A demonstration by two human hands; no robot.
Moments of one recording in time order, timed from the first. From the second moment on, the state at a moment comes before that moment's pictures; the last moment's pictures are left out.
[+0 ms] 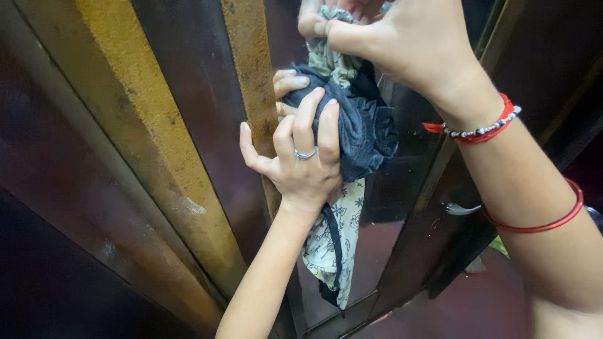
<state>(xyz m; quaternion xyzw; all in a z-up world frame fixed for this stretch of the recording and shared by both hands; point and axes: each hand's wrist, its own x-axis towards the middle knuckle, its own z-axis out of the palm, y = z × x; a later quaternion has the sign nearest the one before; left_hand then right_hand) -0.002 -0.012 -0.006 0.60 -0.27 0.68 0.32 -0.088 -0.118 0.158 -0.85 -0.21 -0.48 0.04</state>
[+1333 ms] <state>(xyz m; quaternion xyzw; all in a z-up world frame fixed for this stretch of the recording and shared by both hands) 0.007 -0.017 -0.010 0.58 -0.28 0.68 0.35 -0.090 -0.120 0.135 -0.81 -0.15 -0.52 -0.24</state>
